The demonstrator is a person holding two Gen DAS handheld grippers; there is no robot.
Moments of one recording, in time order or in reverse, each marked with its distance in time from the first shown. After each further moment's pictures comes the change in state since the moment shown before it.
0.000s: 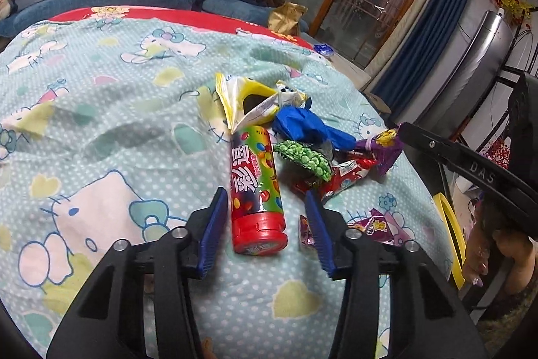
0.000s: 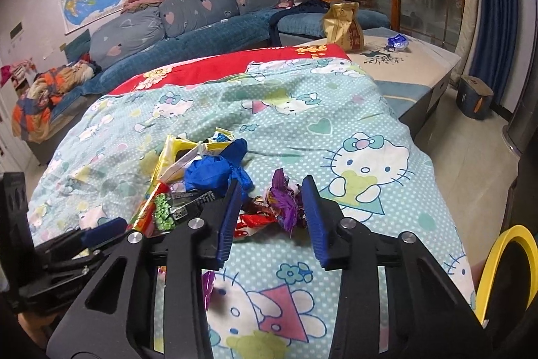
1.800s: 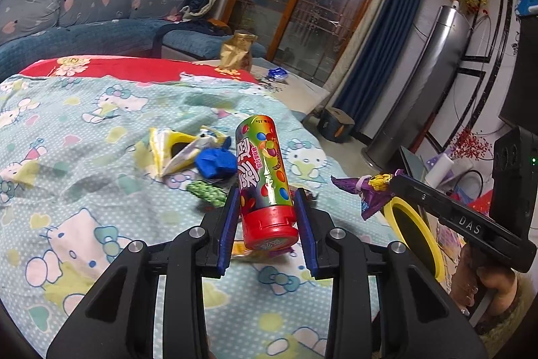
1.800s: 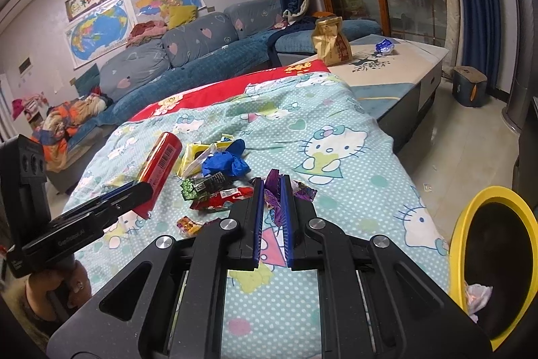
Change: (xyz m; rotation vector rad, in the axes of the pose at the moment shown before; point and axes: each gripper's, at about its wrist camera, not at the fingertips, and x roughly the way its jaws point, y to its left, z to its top) left arm -0.059 -0.068 0.008 0.128 -0.116 -0.124; right arm -0.100 -0.036 -0.037 0.098 -0.104 0.053
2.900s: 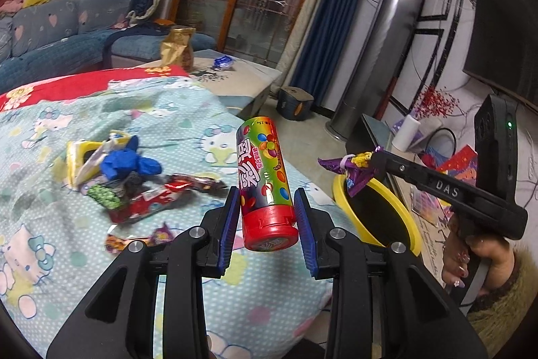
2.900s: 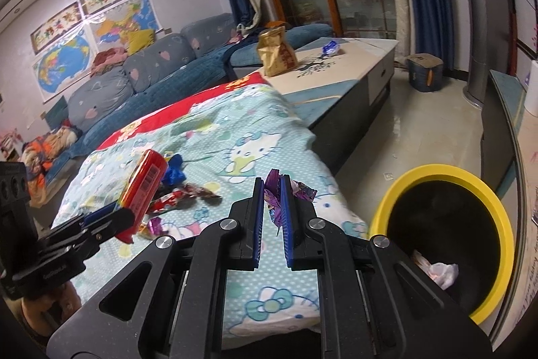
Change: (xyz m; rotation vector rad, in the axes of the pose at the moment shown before) left arm 0.027 -0.093 -0.017 0.177 0.062 -0.139; right arm -0.054 -0.086 -0.014 0.142 -0.058 -0.140
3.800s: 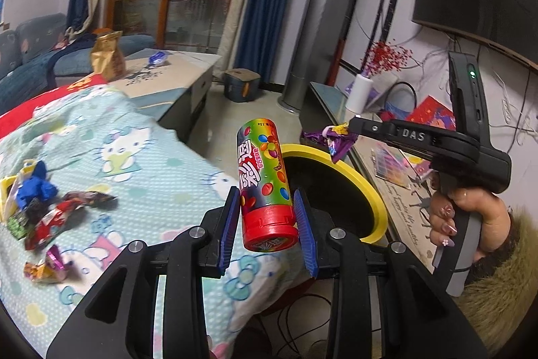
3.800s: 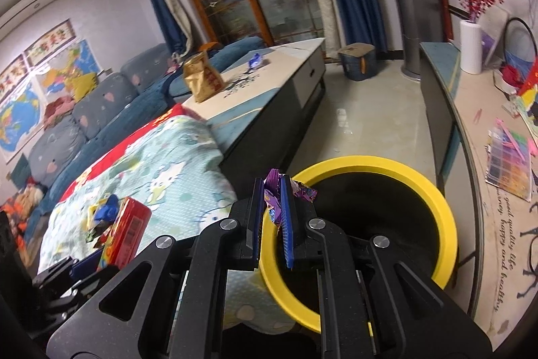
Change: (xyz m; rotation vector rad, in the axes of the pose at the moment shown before) left arm 0.056 -0.100 -0.014 0.201 0.080 -0.162; right arm -0.036 -0.105 -0.004 0.215 -0.071 -0.196
